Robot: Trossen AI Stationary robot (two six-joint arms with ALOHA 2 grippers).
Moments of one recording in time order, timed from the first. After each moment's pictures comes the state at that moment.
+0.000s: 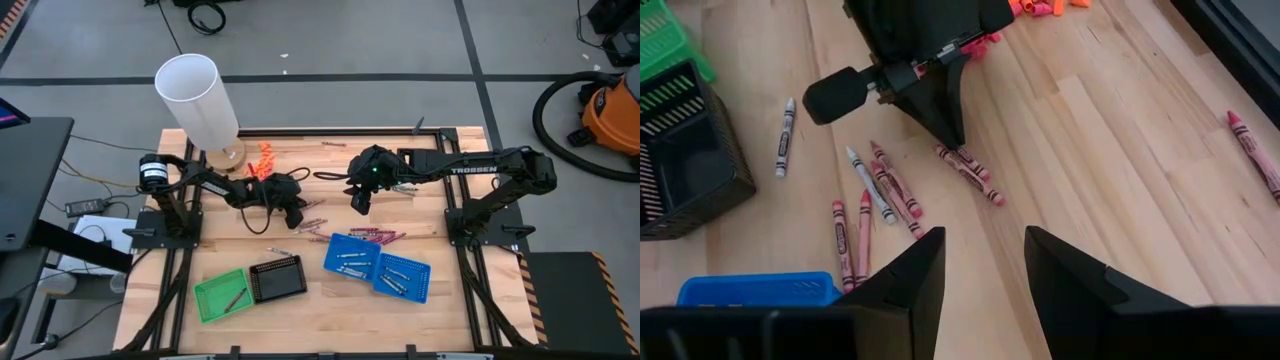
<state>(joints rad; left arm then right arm) 0.24 1.75 0.60 0.46 0.02 -0.25 -0.16 1.41 1.08 -0.47 0.02 0.19</state>
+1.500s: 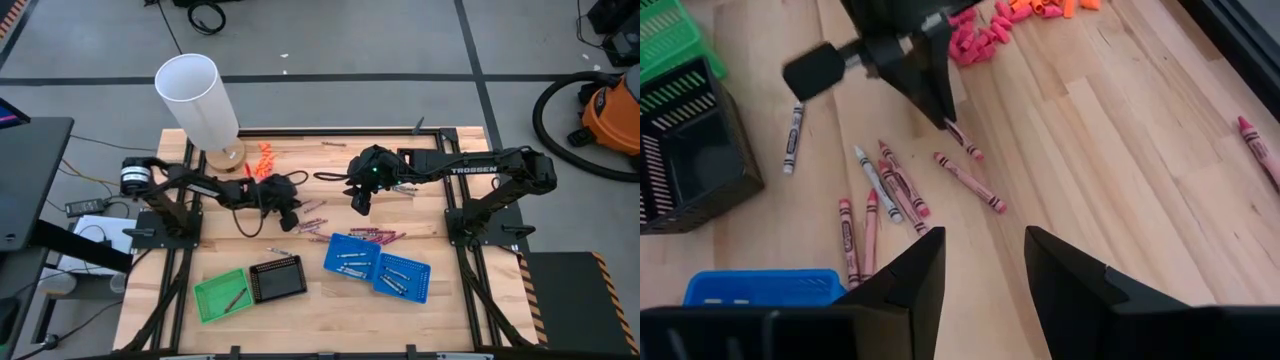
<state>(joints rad) 0.18 1.59 0.60 0.27 -0.07 -0.22 -0.16 1.41 1.08 -0.47 0.00 0.17</state>
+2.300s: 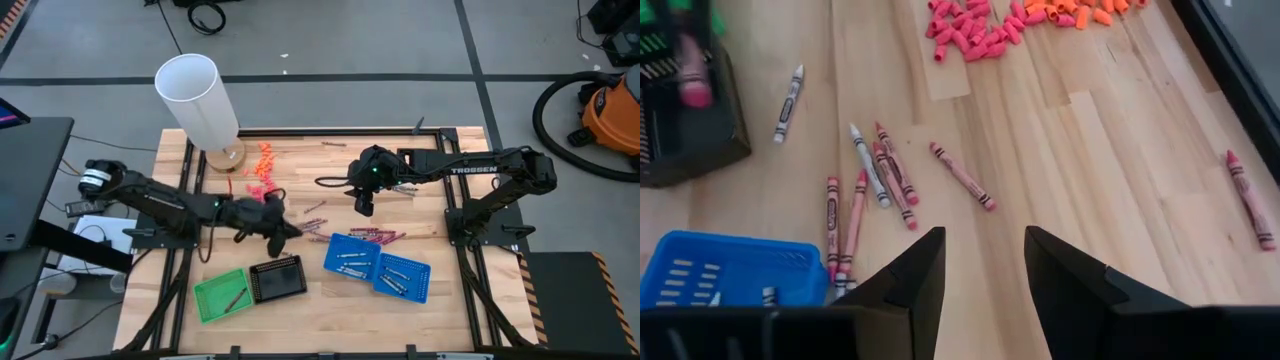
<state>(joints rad) -0.17 1.26 0.61 0.21 -0.07 -0.68 -0.16 1.41 1.08 -0.48 0.00 0.02</state>
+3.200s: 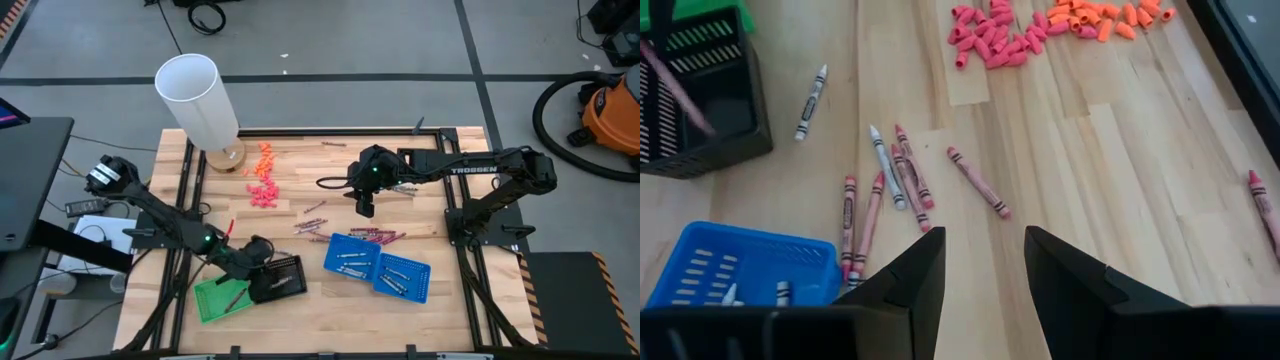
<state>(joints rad) -0.56 1.33 0.61 0.01 -0.18 -1.11 -0.16 1.41 1.08 -0.46 -0.05 -0.01</state>
